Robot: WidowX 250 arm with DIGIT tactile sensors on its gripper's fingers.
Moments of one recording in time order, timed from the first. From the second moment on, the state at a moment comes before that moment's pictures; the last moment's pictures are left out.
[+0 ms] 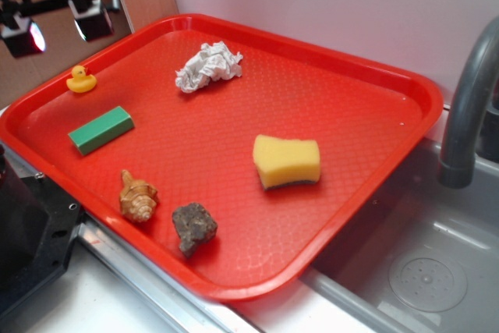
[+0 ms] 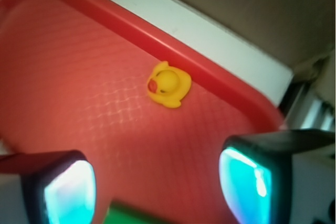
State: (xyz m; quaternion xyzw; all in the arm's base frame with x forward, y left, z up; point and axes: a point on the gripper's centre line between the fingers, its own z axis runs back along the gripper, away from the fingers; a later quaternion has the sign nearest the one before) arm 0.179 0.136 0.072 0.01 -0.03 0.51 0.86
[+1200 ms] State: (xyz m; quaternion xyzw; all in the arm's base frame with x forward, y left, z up) arm 0.197 0.173 0.015 0.06 -0.04 0.60 0.79
